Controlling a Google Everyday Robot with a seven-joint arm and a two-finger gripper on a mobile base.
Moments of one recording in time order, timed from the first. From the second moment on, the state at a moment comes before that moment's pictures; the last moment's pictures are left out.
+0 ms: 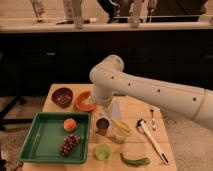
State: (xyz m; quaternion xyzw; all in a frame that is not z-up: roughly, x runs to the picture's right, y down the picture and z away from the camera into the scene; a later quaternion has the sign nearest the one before) arm -0.052 0.103 0.689 -0.23 -0.24 -0.47 0.81
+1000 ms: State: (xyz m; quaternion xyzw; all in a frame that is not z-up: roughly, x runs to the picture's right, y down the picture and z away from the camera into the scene) arm -0.094 0.134 0.725 -0.24 -0.27 -0.53 0.77
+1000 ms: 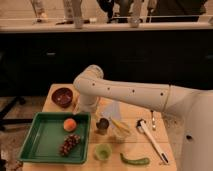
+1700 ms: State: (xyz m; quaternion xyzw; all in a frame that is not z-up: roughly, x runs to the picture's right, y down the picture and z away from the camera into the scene) arm -0.150 0.134 0.717 -0.16 -0.32 -0.63 0.68
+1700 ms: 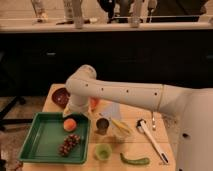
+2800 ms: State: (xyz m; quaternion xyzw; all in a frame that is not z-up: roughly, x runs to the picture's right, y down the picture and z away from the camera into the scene) arm -0.202 0.159 0.772 -0.15 -0.34 -0.65 0.66
